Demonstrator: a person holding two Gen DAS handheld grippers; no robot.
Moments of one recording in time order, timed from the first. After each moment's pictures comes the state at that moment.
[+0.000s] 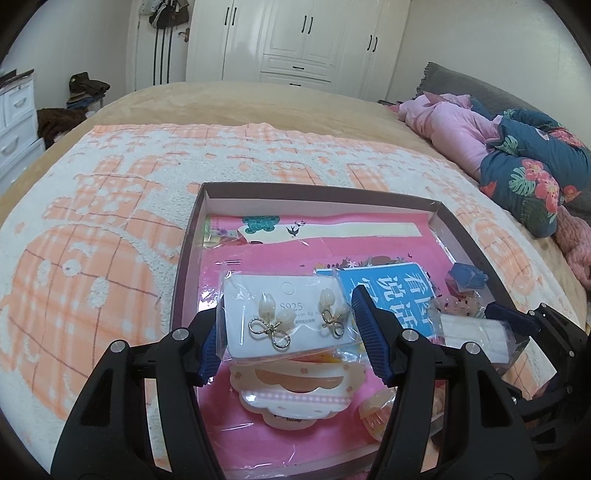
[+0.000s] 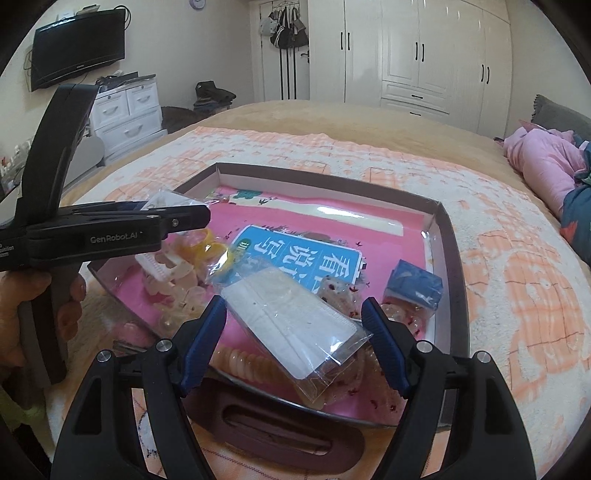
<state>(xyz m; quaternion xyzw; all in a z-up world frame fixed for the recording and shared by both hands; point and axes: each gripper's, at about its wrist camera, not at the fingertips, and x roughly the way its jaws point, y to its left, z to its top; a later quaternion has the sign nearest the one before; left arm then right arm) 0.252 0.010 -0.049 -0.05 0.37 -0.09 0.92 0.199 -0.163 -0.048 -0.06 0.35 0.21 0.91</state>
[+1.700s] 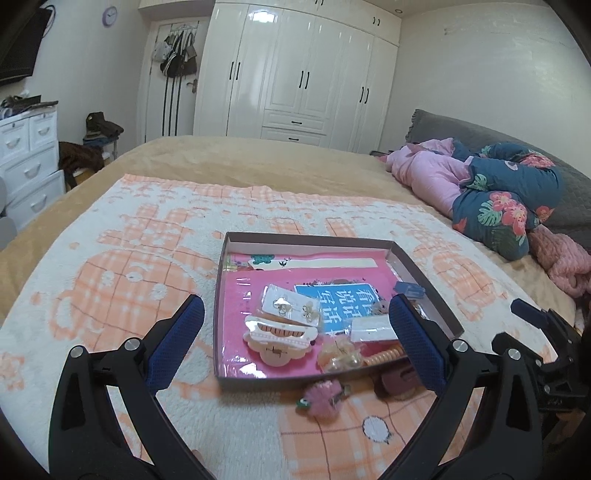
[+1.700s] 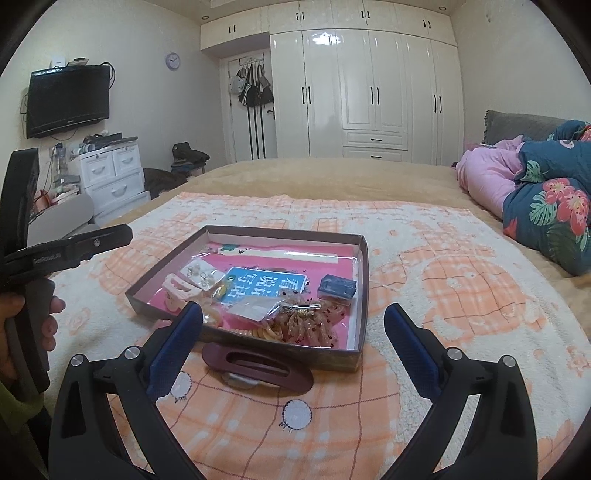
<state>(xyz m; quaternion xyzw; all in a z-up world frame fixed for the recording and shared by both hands) 0.135 0.014 0.018 -0.05 0.26 -0.08 0.96 0.101 -0.230 0.004 -0.01 0.24 0.16 0.96</state>
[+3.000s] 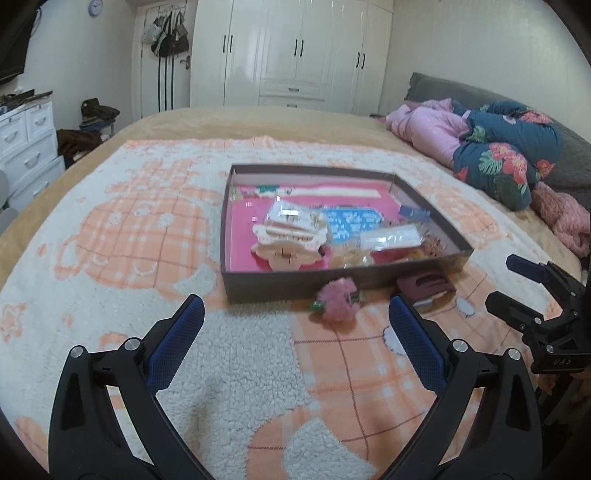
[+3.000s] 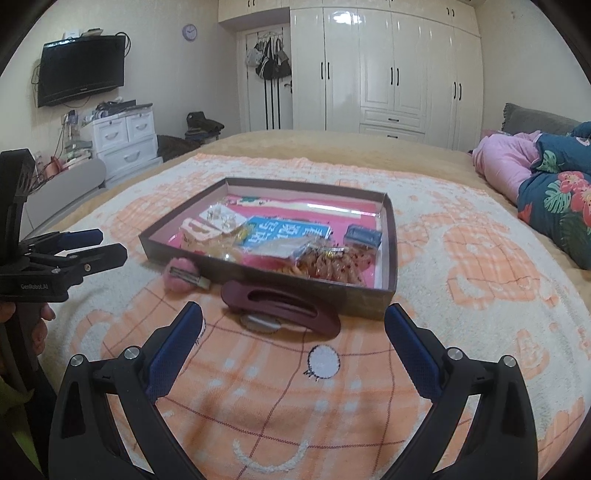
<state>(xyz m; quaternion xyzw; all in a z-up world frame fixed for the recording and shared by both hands) 0.101 0.016 -0.041 -0.02 0.33 -0.08 0.94 0.083 -0.208 -0.035 -0.04 0.29 0.18 0.94</state>
